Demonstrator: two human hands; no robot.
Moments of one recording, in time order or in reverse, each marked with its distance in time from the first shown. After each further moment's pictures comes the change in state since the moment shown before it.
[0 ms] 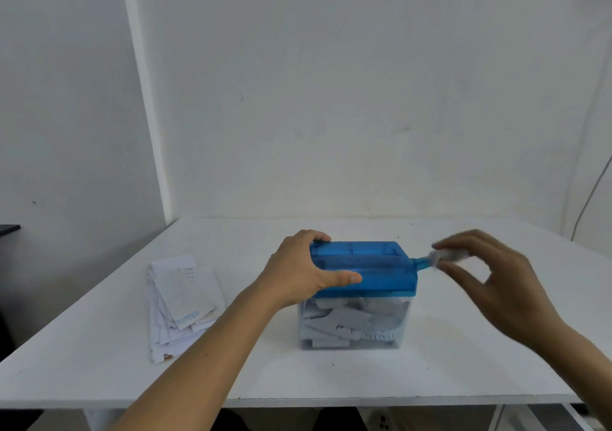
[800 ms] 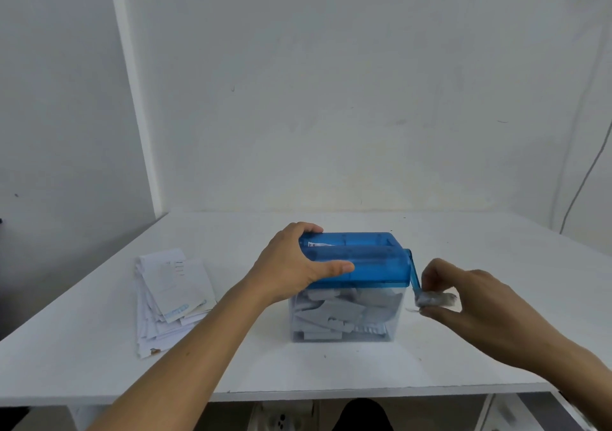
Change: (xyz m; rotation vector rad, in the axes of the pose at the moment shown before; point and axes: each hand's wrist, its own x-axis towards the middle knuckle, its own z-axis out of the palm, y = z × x) left_hand -0.004 0.000 0.006 -0.058 0.025 0.016; right_hand -0.025 -0.004 0.006 -0.223 -0.403 0.194
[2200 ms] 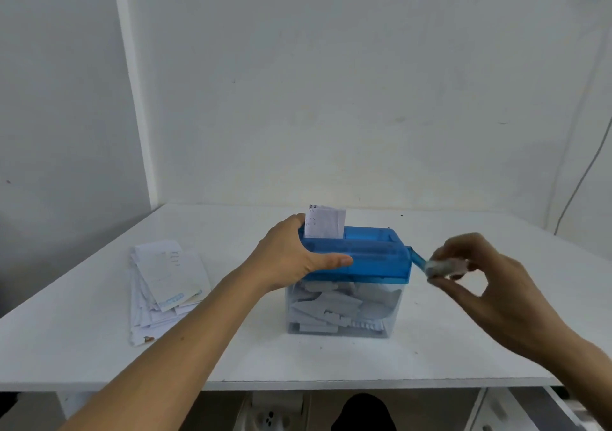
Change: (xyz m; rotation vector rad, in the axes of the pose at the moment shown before) left_hand -0.005 0.011 -0.004 -0.069 -0.051 0.000; right_hand -0.004 -0.006 -0.010 0.212 0.311 -0.174
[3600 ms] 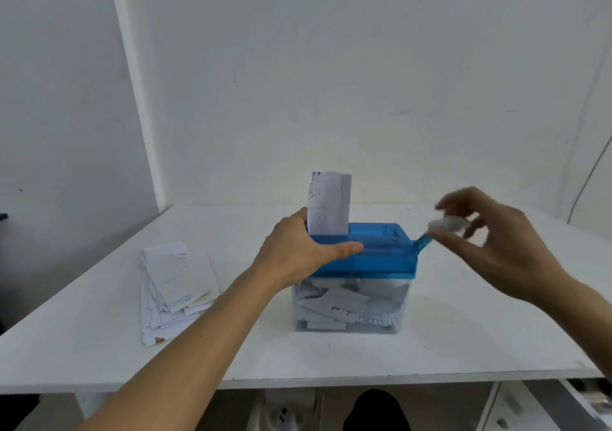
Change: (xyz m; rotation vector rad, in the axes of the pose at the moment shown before) left_hand 0.008 -0.005 0.008 0.082 0.092 0.021; right_hand 0.040 0.007 -0.010 -0.056 0.065 -0.006
